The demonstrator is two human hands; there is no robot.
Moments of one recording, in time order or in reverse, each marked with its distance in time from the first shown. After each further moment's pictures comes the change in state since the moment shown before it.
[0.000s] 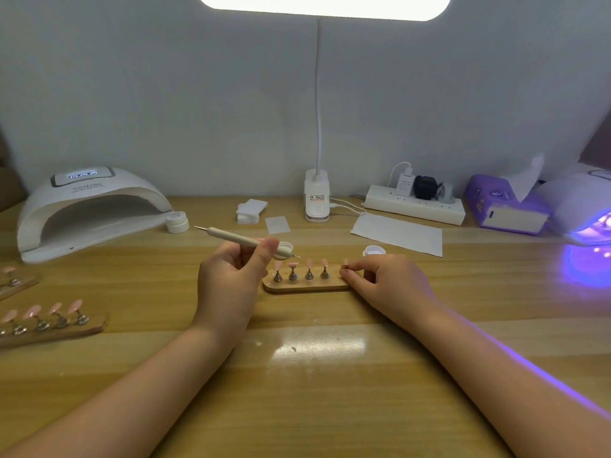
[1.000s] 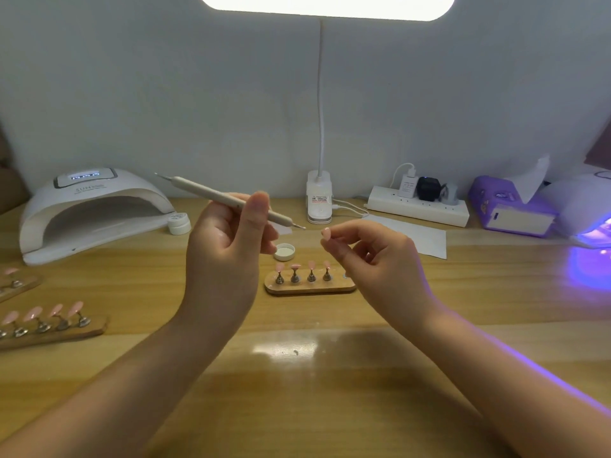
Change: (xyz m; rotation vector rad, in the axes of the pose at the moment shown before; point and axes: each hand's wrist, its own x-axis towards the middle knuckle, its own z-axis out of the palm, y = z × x) left_hand -0.003 0.050 0.002 -0.142 -0.001 0.245; right_hand -0.010 -0.058 -0.022 0.617 0.244 -0.254
